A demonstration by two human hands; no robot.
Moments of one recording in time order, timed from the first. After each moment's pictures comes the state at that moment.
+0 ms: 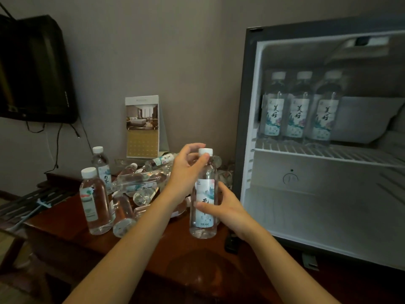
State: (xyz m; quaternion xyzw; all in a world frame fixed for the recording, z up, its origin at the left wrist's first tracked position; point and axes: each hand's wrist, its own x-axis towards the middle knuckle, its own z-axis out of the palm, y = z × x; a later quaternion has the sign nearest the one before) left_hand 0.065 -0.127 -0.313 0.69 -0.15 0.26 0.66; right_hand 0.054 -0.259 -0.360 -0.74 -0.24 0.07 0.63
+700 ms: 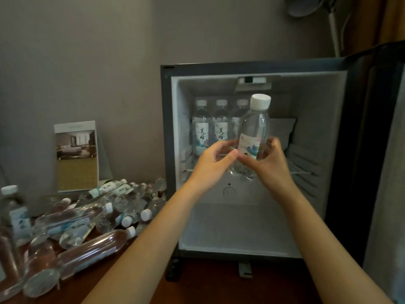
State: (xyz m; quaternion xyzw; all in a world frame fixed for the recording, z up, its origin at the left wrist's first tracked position) left_hand 0.060 -0.301 -0.241 0.71 -0.34 0.14 0.61; right_hand 0.040 -0.443 -0.248 -0.70 -0.14 -0.34 0.61
